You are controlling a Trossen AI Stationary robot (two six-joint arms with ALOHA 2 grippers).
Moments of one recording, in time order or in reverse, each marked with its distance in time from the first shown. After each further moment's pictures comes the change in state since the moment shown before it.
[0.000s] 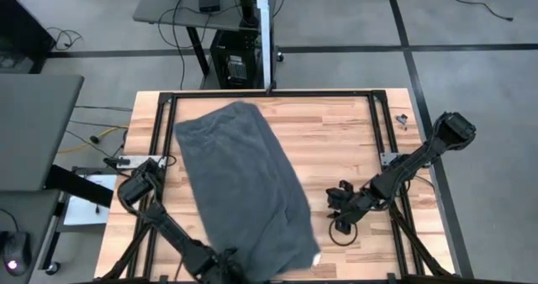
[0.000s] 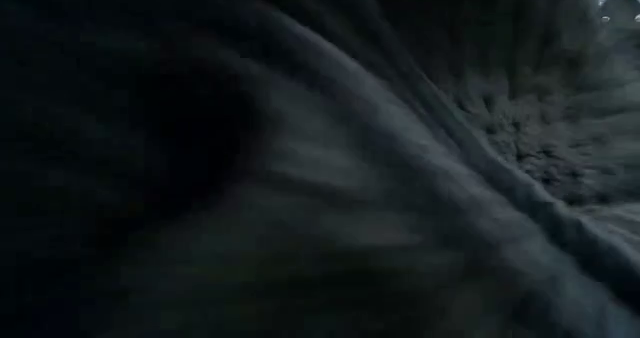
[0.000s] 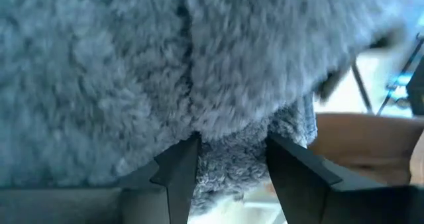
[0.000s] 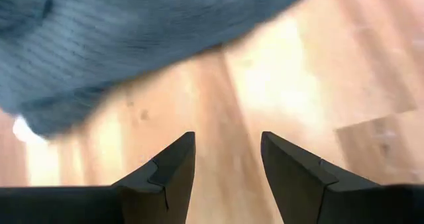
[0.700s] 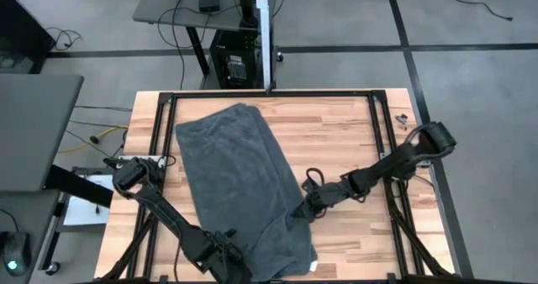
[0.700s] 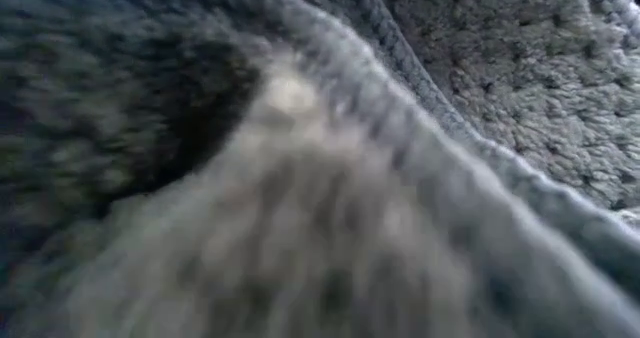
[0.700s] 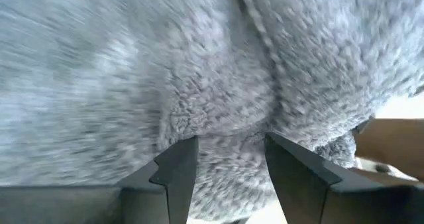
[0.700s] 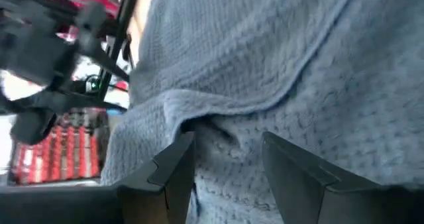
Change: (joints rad) left arm 0.111 -0.198 0.014 -0.415 -0.034 0.191; right arm -0.228 0.329 0.067 0.718 -0.217 0.401
